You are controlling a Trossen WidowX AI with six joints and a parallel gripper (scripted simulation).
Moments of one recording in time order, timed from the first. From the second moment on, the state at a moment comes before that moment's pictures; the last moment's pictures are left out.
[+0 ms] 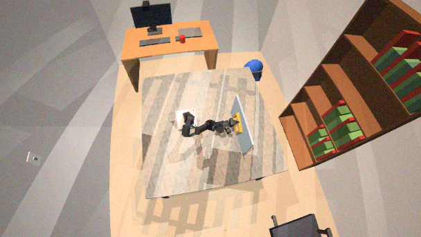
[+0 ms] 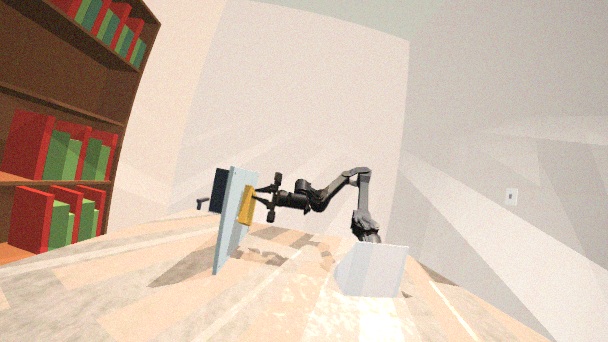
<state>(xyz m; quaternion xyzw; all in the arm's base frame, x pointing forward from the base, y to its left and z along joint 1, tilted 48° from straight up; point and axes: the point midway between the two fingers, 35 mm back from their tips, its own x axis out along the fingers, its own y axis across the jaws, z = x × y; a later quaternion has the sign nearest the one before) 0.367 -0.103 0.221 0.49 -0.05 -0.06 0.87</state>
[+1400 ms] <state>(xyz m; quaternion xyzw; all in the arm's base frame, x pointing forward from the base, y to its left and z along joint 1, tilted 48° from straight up) 0.367 -0.105 0.215 0.49 -0.05 -0.05 0.87</state>
